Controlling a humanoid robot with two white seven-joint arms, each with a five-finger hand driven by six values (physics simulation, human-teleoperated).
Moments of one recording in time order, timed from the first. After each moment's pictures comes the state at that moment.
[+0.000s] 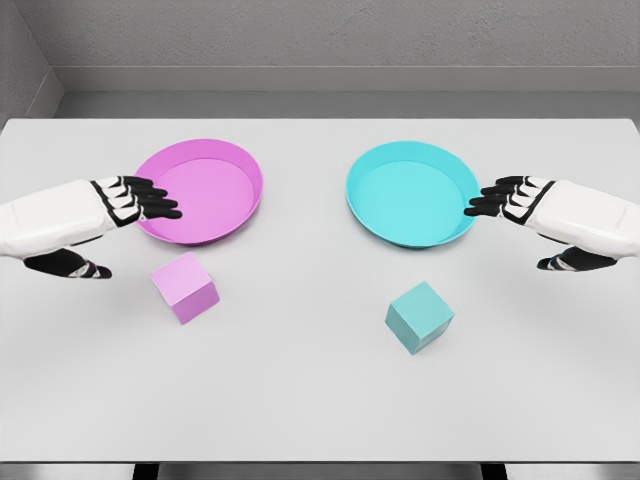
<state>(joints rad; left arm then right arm) -0.39 1.22 -0.60 -1.76 -0.18 -0.61 -0.16 -0.17 -0.97 0.15 -1.76 0.26 -0.61 0.49</state>
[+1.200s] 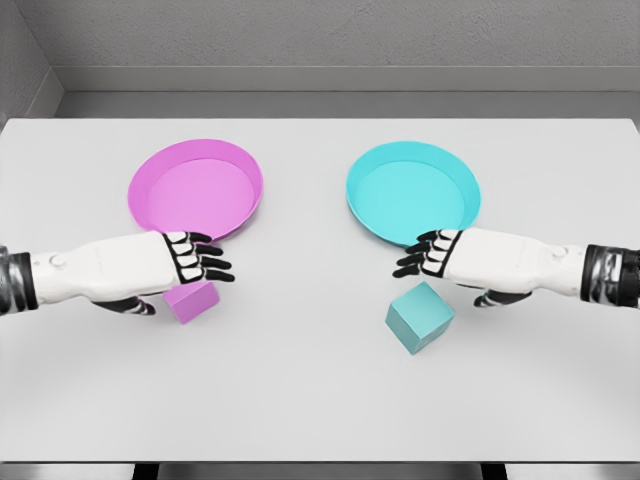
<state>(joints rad) -0.53 1.10 -0.85 -1.76 -0.44 -0.59 -0.16 -0.35 -0.86 0.47 -1.76 0.38 -0.61 0.58</state>
